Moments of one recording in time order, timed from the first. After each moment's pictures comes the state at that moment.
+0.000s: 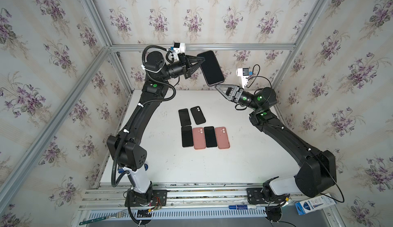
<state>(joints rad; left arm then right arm) -0.30 1.78 1.97 0.15 0.91 -1.45 0.36 1.43 1.18 0.68 -0.85 1.08</state>
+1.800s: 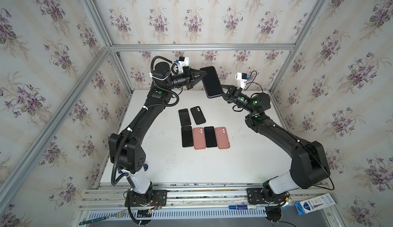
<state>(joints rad) -0.31 1.75 1.71 0.17 0.92 -1.34 0.35 1.51 1.05 0.90 -0.75 1.38</state>
